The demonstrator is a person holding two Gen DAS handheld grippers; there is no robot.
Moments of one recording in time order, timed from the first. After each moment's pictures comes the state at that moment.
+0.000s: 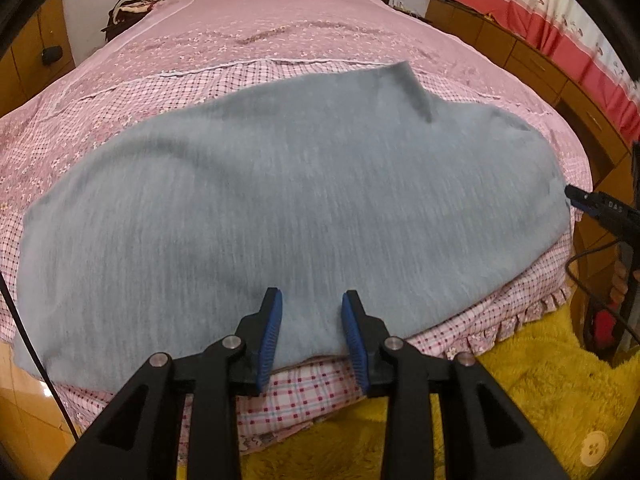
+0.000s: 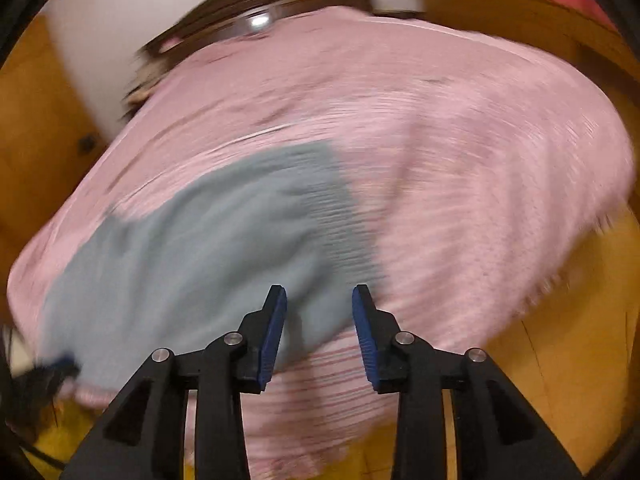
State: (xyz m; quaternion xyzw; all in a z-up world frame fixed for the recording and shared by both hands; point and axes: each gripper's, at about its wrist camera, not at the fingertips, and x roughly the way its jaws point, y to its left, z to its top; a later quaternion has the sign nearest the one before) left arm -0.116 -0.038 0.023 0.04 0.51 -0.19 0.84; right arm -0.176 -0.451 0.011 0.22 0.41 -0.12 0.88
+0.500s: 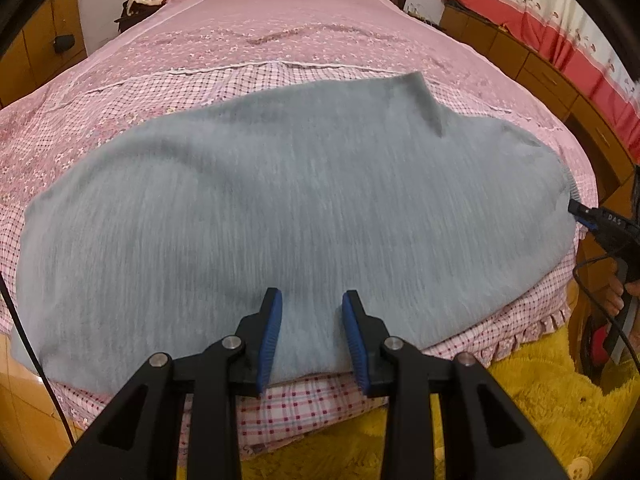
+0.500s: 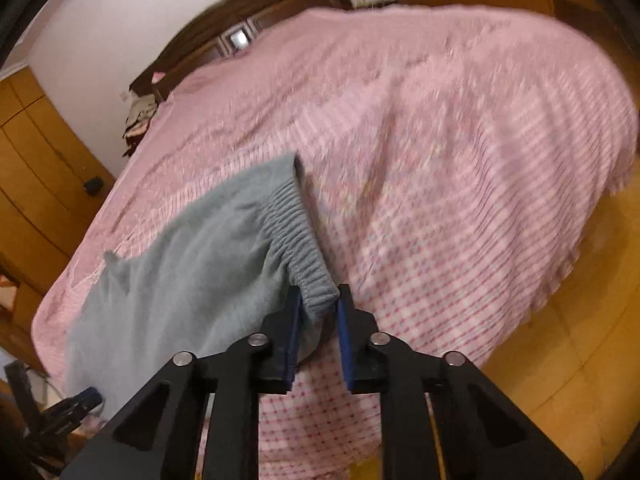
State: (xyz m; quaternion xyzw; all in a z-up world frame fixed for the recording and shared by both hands) left arm -0.107 -0.040 0.026 0.02 0.51 -0.17 0.84; right arm -0.163 -0.462 0.006 0.25 0.38 -0.11 0.88
